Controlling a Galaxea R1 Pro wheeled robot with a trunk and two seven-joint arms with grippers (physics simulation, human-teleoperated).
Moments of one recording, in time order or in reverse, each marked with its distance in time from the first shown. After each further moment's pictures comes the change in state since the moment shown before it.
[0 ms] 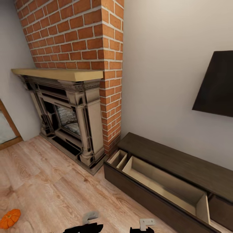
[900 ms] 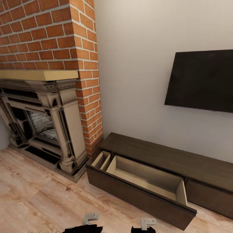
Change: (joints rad) left arm 0.000 0.005 -0.003 0.000 -0.085 0.001 -0.002; right arm -0.003 -0.003 0.000 0.001 -0.001 0.000 -0.030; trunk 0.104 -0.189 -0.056
